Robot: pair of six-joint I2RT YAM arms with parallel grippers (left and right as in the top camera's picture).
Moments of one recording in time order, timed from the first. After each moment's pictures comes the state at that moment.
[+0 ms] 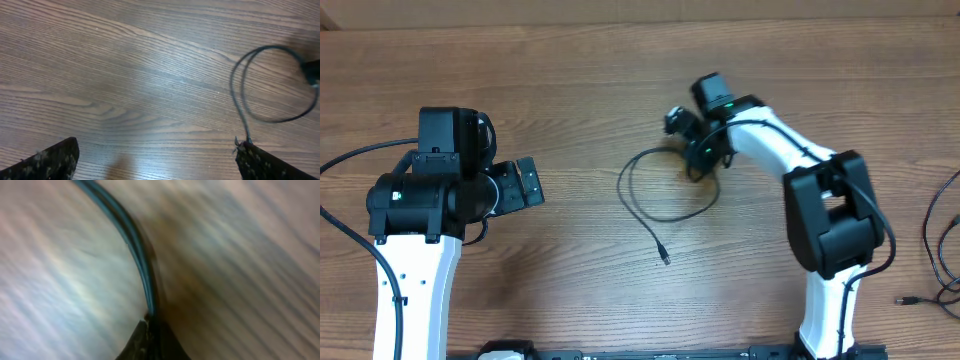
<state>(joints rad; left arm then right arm) -0.01 1.23 1.37 -1.31 0.02 -0.30 0.32 2.14 1.51 -0.71 -0.14 -0.56</state>
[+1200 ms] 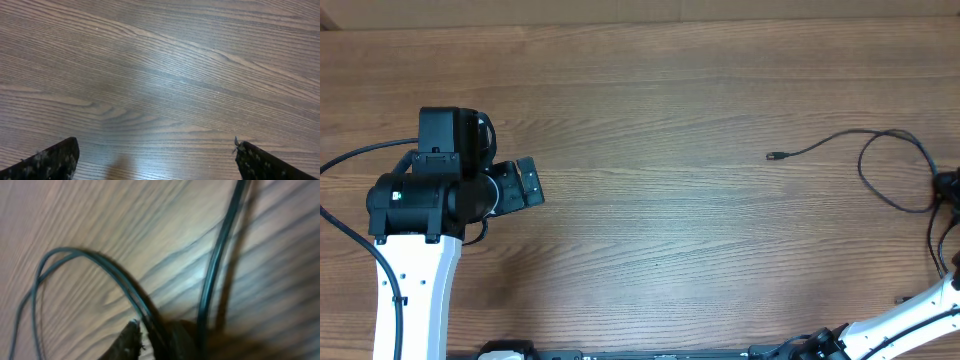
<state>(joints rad) -0.01 1.23 1.37 -1.31 0.02 -0.30 -0.93 2.21 1.51 -0.56 -0.56 -0.04</state>
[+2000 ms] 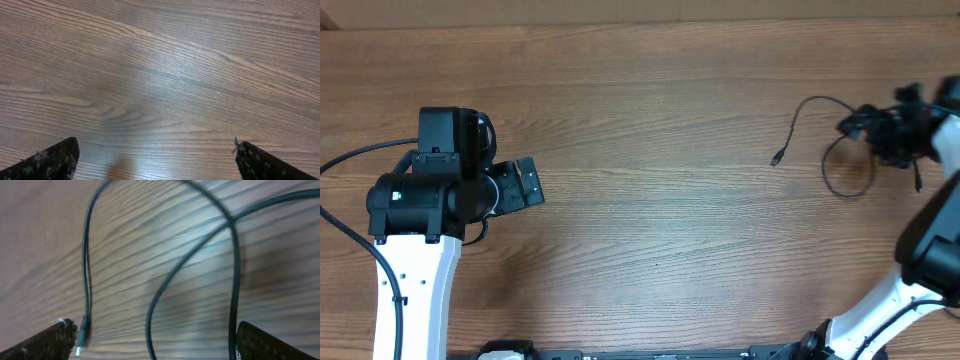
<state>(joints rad) -0.01 1.23 1.37 -1.31 0.02 -0.30 -0.45 2.04 1.52 -0.80 -0.39 -0.04</state>
